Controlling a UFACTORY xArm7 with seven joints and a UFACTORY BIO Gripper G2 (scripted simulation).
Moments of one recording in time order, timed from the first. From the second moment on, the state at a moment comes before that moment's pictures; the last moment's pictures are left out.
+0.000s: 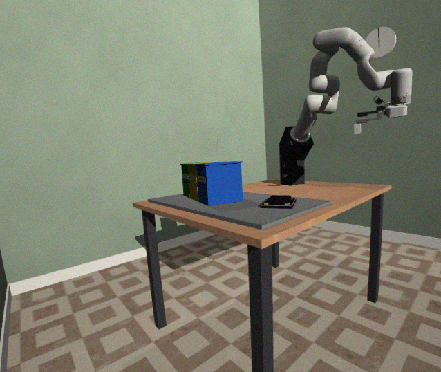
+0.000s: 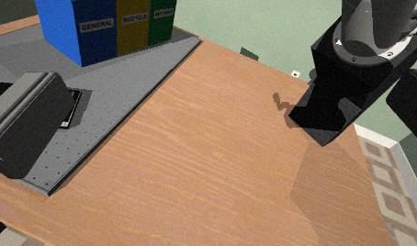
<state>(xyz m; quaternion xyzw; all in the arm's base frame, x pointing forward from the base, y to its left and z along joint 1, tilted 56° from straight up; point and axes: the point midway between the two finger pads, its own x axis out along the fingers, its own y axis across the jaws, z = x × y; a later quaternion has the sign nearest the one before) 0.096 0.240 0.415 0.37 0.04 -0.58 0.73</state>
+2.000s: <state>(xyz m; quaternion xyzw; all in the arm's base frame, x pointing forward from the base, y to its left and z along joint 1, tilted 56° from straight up) 0.224 0.211 0.411 0.34 0.05 -0.49 0.80</state>
